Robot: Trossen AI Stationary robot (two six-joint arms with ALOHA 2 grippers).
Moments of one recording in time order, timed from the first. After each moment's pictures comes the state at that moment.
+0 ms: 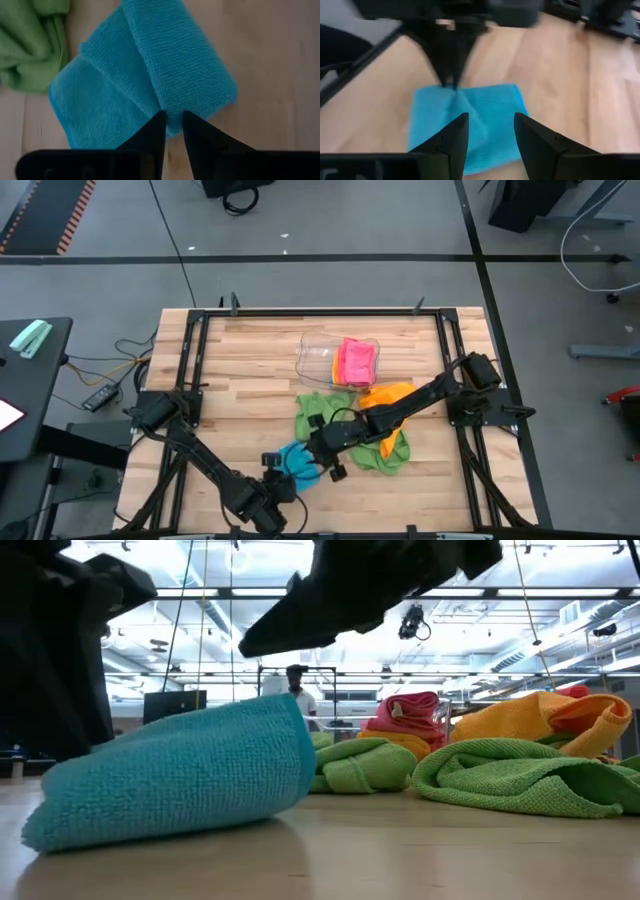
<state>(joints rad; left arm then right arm) -0.78 2.03 1.43 -0.78 -0.52 -0.70 0.32 1.93 1.22 0.12 0.01 -0.14</state>
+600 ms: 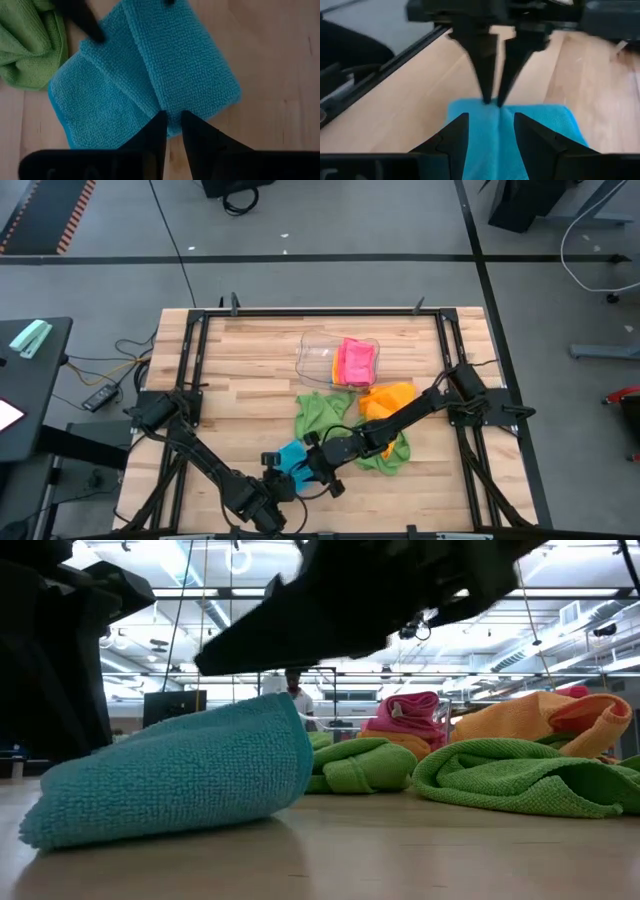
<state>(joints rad) -0.78 2.03 1.41 -0.77 -0.53 -0.70 0.37 2.07 1.22 0.34 0.00 -0.16</state>
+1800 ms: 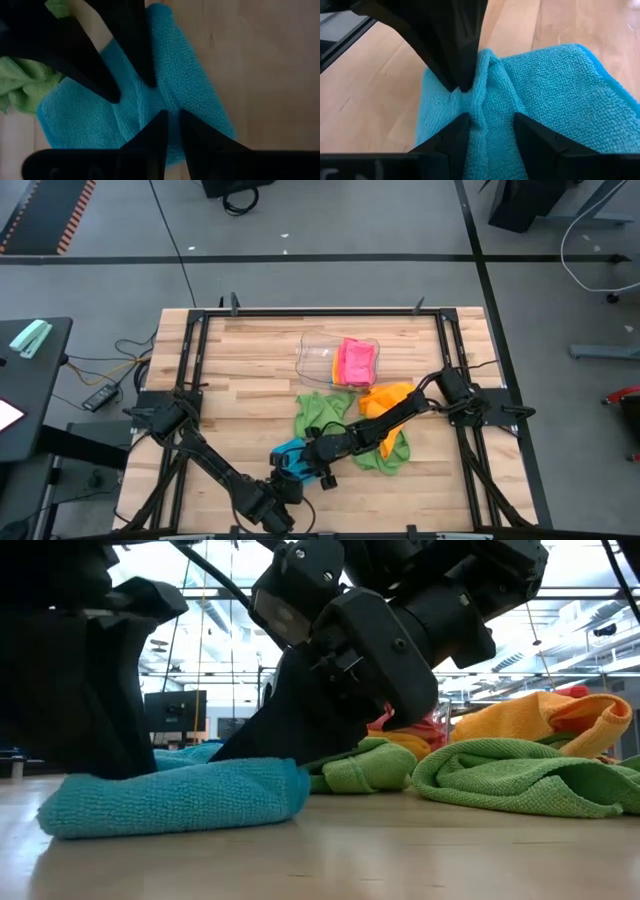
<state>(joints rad) -0.76 2.12 1.48 -0.80 -0.58 -0.62 0.32 2.18 1.22 0.35 0.01 0.04</state>
